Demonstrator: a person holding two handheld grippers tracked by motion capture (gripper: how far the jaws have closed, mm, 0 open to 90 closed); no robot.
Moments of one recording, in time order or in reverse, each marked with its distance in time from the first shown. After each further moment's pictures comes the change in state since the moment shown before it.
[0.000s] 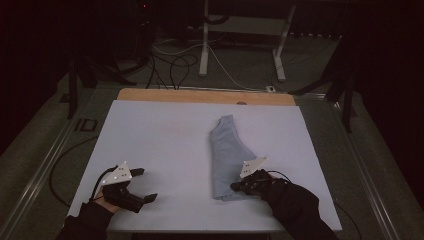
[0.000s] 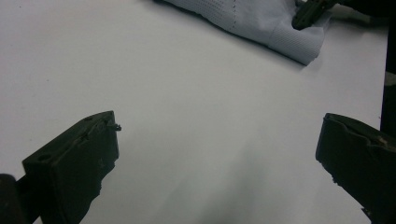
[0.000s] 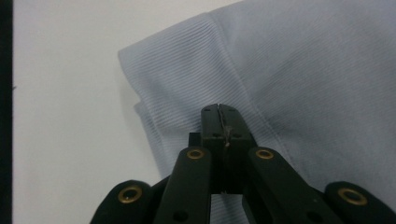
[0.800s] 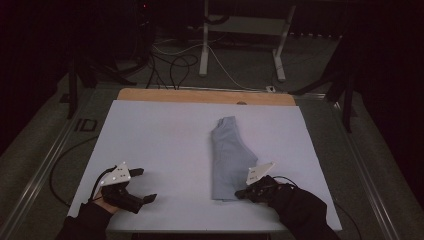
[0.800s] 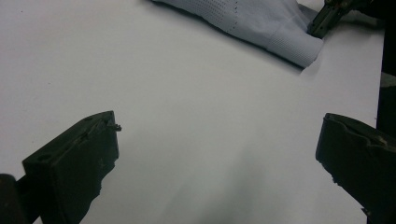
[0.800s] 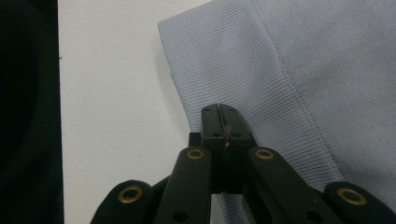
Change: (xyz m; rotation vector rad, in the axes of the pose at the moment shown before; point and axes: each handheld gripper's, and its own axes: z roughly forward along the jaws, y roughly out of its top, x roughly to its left) left arm -0.001 0.000 -0.003 -0.009 -0.004 0.004; right arm 0.008 -0.014 -0.011 0.010 0.063 -0.022
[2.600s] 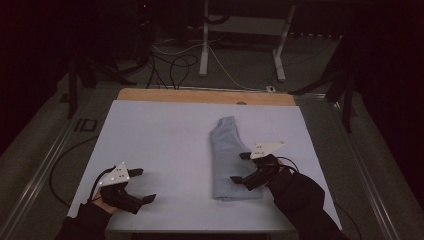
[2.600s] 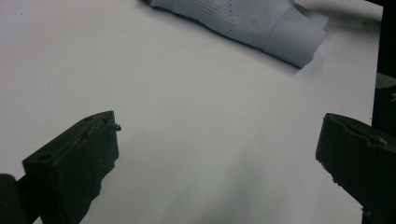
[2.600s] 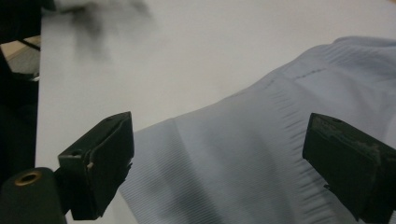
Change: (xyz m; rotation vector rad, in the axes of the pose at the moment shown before) left arm -0.001 0.000 -0.003 -0.012 -0.004 0.003; right arm -0.025 0.043 -0.034 -0.244 -0.127 0.072
